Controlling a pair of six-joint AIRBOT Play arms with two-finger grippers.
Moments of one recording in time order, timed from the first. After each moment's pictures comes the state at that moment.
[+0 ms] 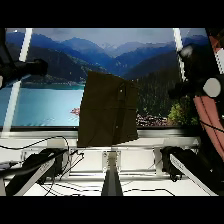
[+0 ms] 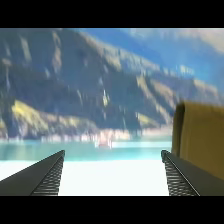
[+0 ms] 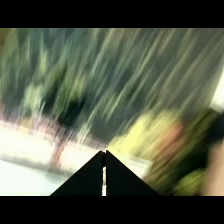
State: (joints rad) left arm 0.10 -0.92 1.01 1.30 -0.84 -1.33; right arm 0.09 -0.88 0.94 -1.59 1.38 1.30
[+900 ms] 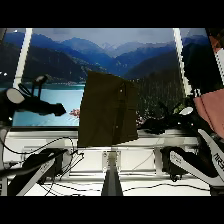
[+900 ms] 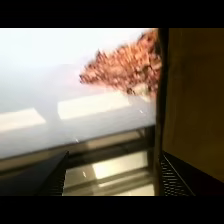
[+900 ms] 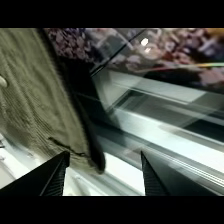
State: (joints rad) left arm 0.10 -0.89 0.66 1.24 -1.29 -1.25; right arm -0.16 -1.15 0.32 -0.77 1.24 1.13
